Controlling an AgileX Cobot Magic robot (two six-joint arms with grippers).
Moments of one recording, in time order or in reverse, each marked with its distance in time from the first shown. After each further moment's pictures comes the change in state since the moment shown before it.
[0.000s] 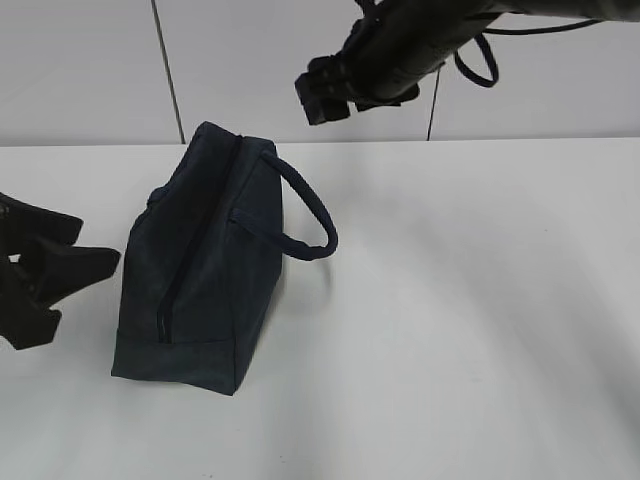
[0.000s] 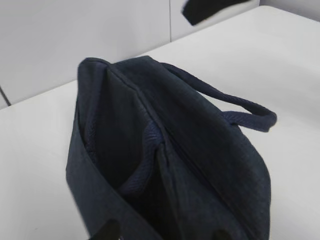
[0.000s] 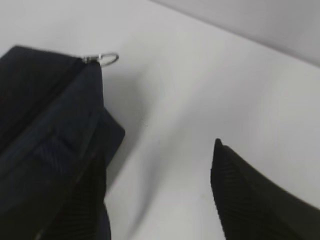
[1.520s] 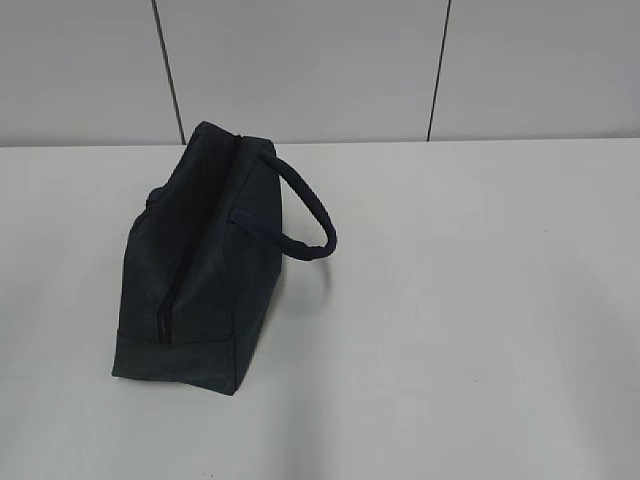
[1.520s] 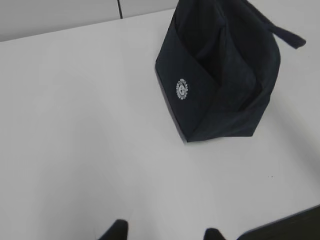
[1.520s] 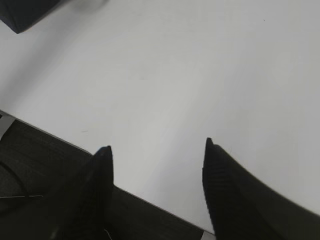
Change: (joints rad) left arm 0.000 -0.885 -0.114 1.262 0.883 -1.434; right arm 0.000 -1.693 1.085 -0.206 0.500 0.122
